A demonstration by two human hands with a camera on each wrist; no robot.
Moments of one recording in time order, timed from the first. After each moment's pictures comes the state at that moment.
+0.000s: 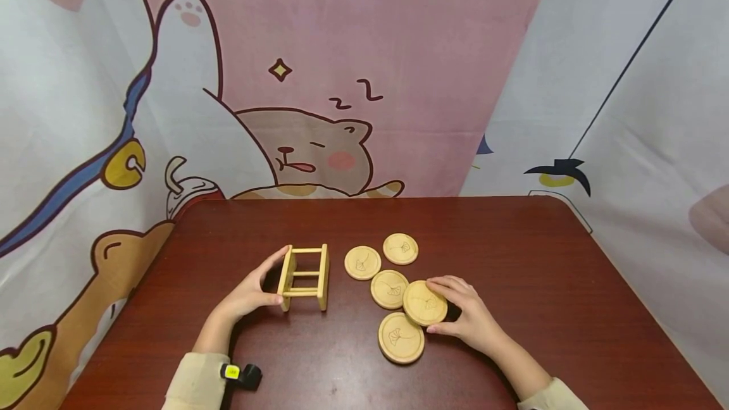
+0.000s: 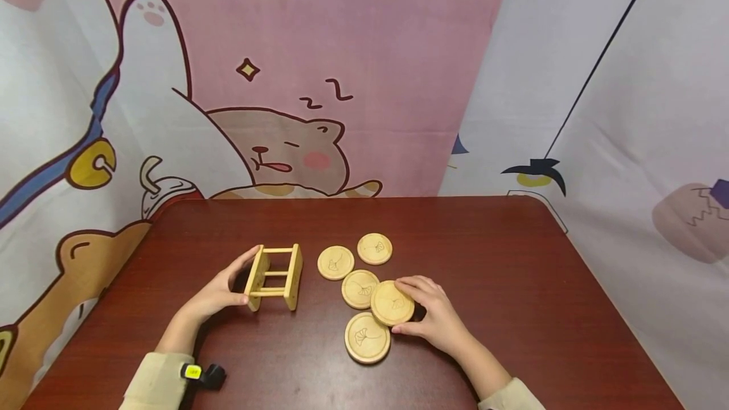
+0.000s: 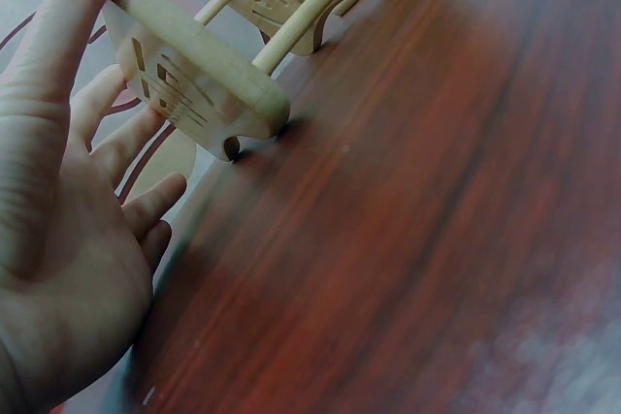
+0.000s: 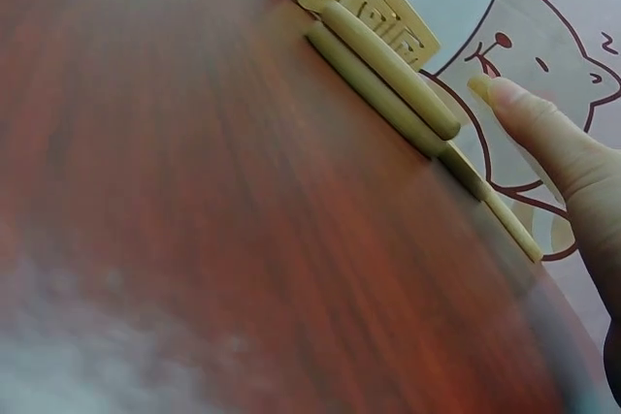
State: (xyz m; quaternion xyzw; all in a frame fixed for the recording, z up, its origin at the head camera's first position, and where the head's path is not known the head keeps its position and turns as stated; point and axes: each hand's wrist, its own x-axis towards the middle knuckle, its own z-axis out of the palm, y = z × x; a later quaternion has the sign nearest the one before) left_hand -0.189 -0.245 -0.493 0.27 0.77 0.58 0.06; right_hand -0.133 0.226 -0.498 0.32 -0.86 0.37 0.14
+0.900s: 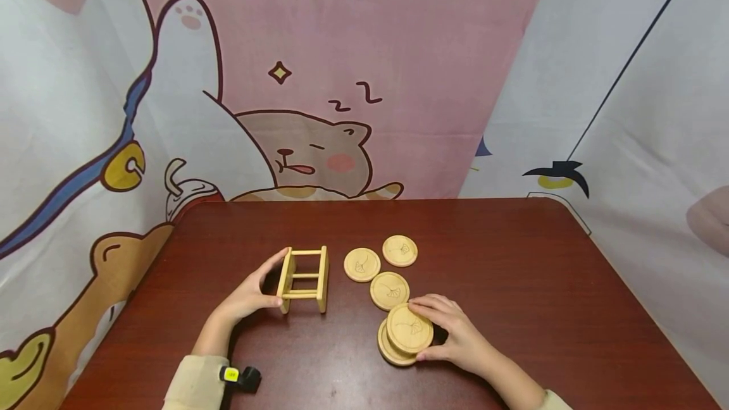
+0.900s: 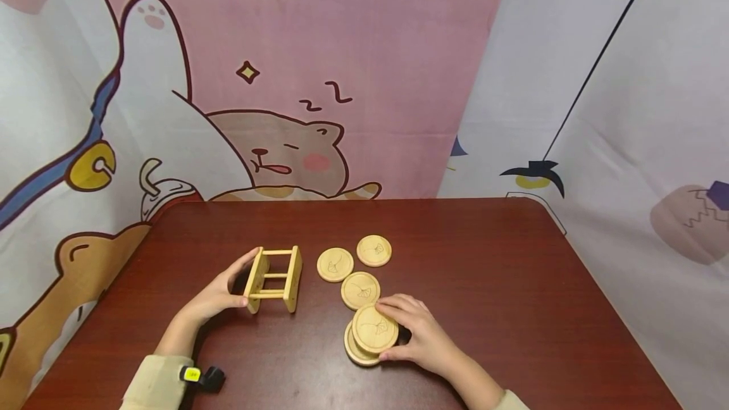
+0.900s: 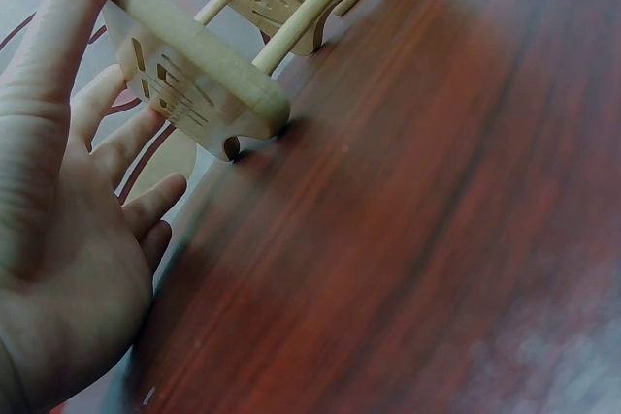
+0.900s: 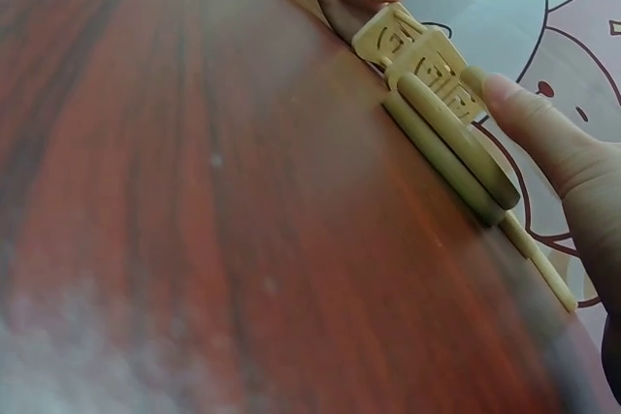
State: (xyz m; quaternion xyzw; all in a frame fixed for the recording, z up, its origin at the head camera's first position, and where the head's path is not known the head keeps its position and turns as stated) left_hand -0.189 -0.246 -0.495 0.27 0.77 0.57 0.06; right_hand -0.113 0.203 -0.500 0.40 -0.83 0.36 0.15
